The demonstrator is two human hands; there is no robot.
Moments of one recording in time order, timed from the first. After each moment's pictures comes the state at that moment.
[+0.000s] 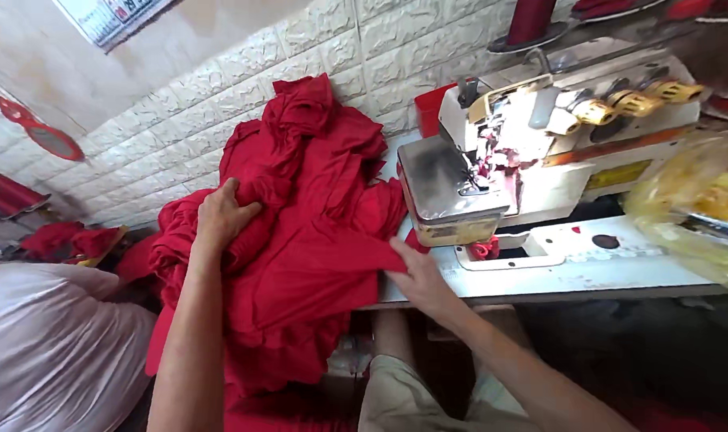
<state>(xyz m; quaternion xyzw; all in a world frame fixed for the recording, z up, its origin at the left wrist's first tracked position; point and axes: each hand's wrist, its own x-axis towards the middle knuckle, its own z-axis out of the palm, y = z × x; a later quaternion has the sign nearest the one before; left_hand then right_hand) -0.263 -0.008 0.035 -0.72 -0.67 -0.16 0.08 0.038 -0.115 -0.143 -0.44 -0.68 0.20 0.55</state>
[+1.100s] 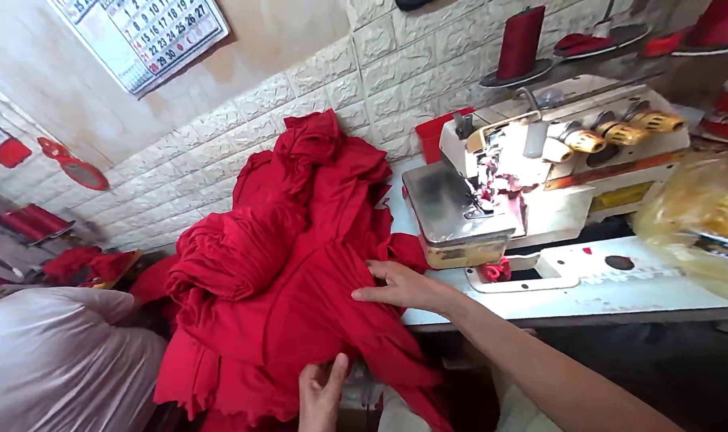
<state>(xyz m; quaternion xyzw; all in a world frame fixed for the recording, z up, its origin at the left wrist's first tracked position) -0.175 -0.215 -0.141 -0.52 -0.49 -0.59 -0.37 0.036 -0.074 -0.098 -0.28 -0.77 0.45 0.36</state>
